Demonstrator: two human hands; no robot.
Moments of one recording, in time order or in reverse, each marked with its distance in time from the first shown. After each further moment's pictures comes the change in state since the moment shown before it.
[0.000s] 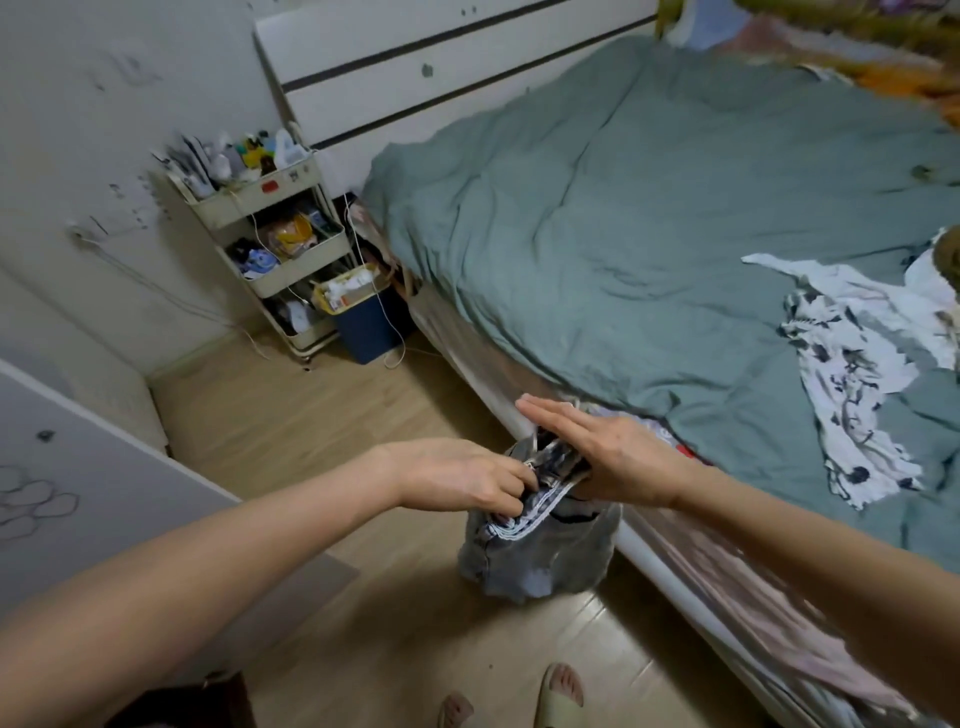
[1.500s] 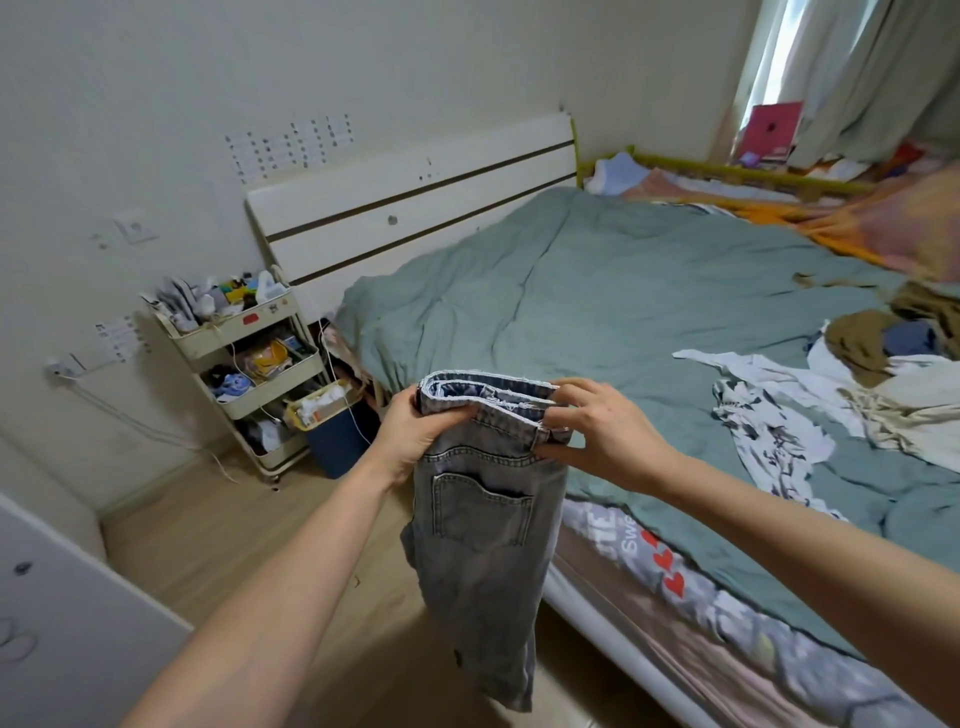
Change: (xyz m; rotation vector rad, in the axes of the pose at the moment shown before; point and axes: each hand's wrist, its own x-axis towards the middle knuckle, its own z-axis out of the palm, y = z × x) left_hand 0.023 -0.050 -0.074 -1.234 1.224 -0.793; right_hand 0.010 0.016 -0.108 -0.208 0.355 0.148
